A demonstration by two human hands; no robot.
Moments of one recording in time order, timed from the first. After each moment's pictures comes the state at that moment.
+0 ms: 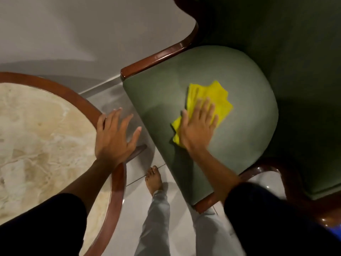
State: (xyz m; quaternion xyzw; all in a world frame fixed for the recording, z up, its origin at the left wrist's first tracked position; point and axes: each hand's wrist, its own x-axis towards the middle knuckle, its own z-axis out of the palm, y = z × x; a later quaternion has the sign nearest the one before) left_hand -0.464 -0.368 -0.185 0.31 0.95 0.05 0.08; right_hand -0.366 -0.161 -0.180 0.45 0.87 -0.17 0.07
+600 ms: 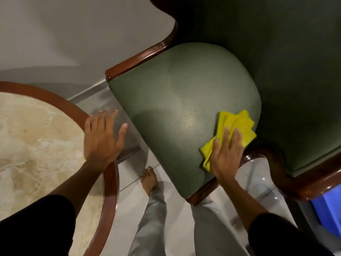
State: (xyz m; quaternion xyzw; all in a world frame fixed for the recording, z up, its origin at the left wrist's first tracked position) left_hand -0.462 -0.369 -0.186 0.32 0.94 0.09 0.06; right_hand -0.204 -0.127 -0.190 0.50 0.86 -0.10 0.00
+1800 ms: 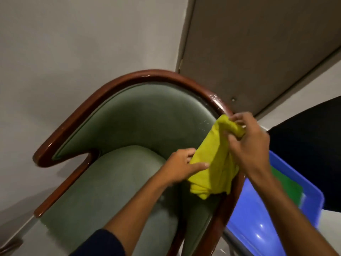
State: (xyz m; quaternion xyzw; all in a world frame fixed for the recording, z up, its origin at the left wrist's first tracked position) left_hand -0.332 0.087 0.053 0.38 0.58 0.42 0.59; right_hand -0.191 0.180 0.142 0.52 0.78 -0.20 -0.30
